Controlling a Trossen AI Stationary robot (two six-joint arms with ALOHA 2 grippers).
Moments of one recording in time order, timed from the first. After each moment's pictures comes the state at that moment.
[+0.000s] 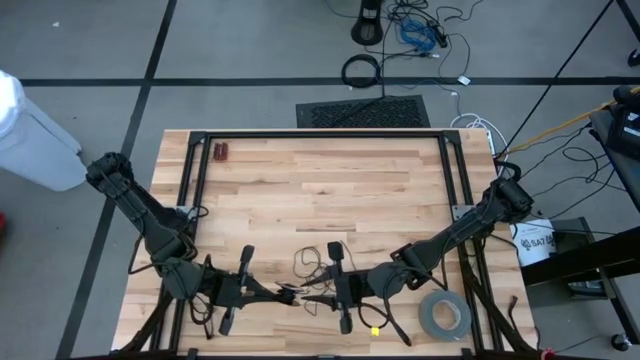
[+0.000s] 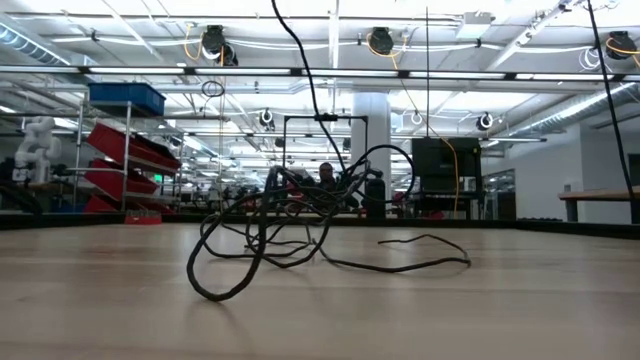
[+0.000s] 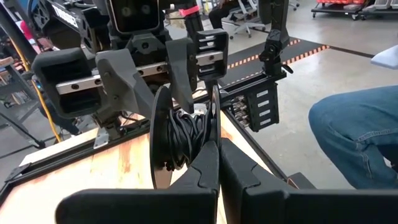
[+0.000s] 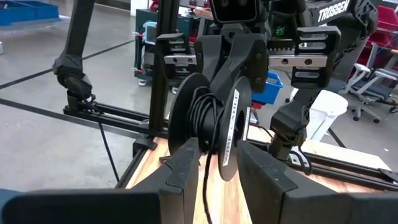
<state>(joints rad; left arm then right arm) -0.80 1.25 0.97 0.09 -0.54 0.16 0.54 1.73 1.37 0.24 0.42 -0.09</state>
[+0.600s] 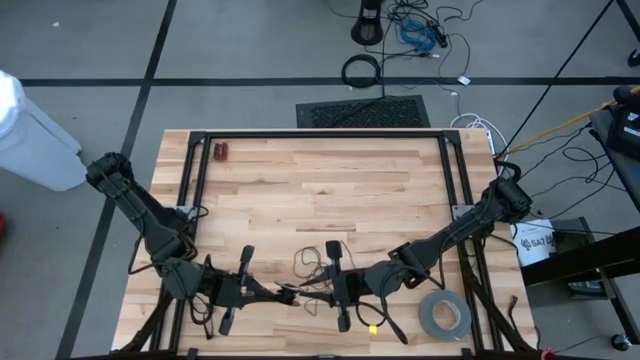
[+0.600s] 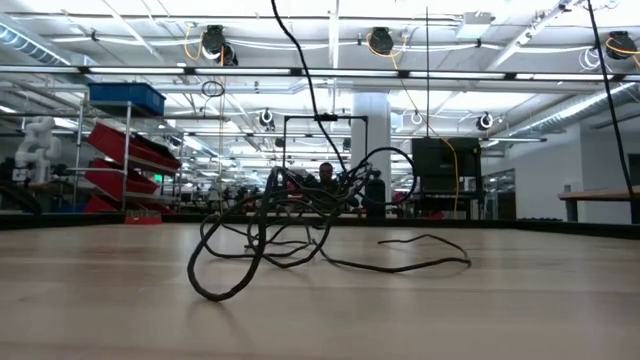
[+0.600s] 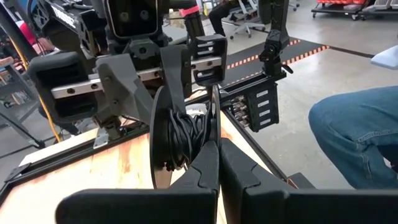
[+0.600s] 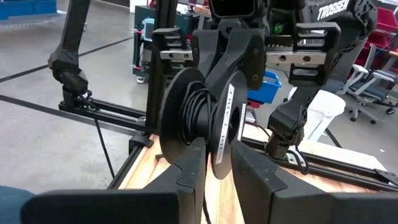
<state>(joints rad) -0.81 1.25 0.97 0.09 -0.54 0.16 0.53 1.73 1.37 0.24 0.41 -0.11</state>
